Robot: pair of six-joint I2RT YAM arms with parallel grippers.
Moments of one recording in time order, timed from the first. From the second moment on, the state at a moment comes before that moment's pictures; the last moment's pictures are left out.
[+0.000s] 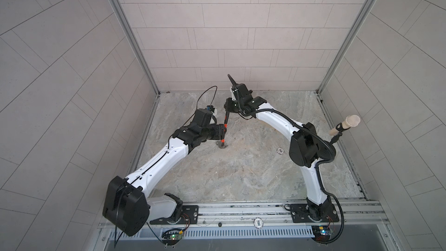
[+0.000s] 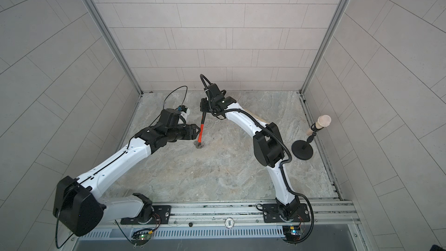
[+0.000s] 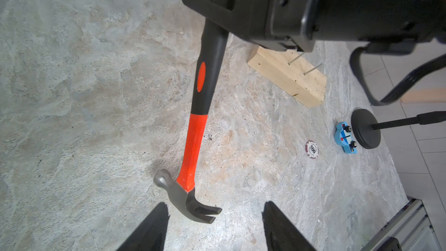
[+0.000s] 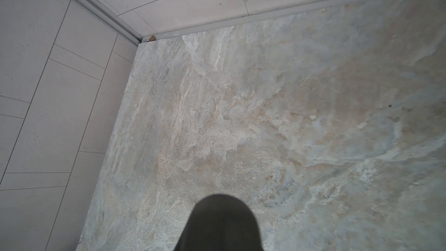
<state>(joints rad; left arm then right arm) -0.47 1.27 1.01 -0.49 0.14 -0.41 0.60 2.15 2.00 -0.53 -0.07 0.60</state>
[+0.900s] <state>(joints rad) -0.40 1.35 1.04 -0.42 0.05 -0.58 0.41 1.70 1.80 -0.55 0.27 0.33</state>
